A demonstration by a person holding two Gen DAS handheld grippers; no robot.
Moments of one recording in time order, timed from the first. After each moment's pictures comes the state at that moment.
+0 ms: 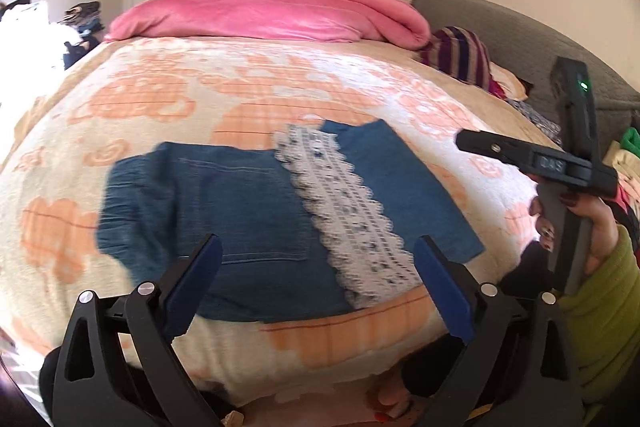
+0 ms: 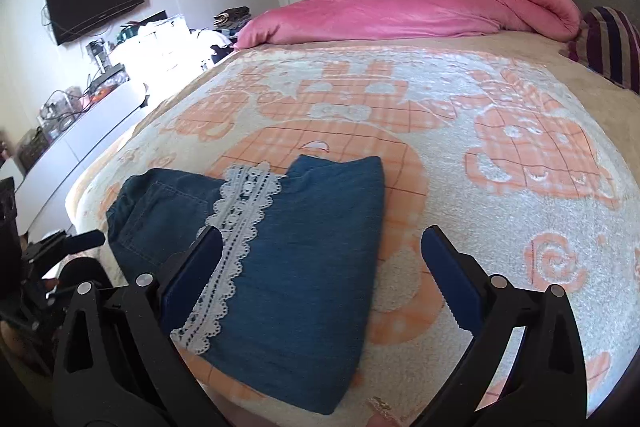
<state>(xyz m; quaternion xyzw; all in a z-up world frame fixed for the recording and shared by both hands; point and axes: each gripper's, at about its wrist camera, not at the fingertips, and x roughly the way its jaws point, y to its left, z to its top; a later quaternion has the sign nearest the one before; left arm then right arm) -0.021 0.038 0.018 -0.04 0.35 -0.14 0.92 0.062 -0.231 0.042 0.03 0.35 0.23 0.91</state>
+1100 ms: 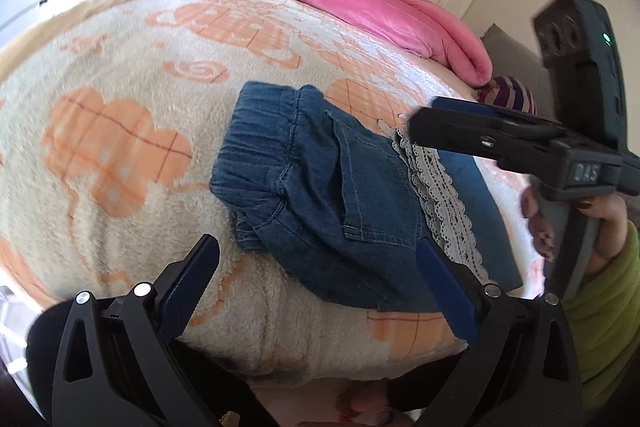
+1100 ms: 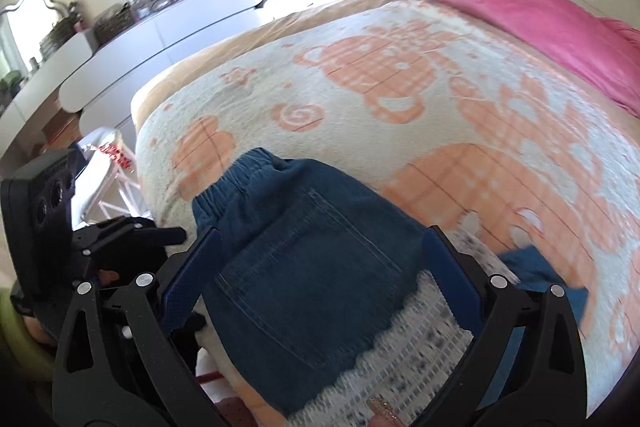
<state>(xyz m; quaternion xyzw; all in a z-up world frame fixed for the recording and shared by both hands) -0.006 0.136 -0.029 -0.20 0.39 -0.08 0.90 0.103 -0.004 0.047 -0.13 0.41 0.43 0.79</state>
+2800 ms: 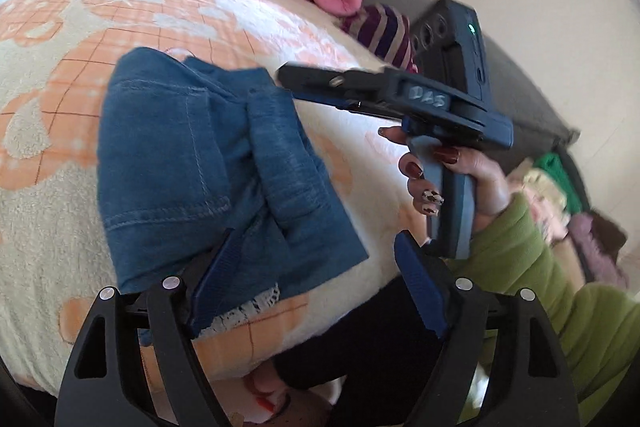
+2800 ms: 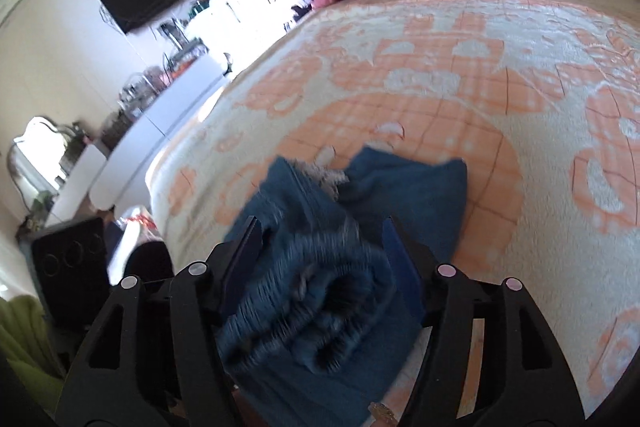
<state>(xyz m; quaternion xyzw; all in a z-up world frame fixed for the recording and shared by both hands) 0.046 -0.050 -0.014 -0.16 0.43 -0.32 0.83 0.143 -0.226 0.004 0.05 0.45 0.37 0.81</state>
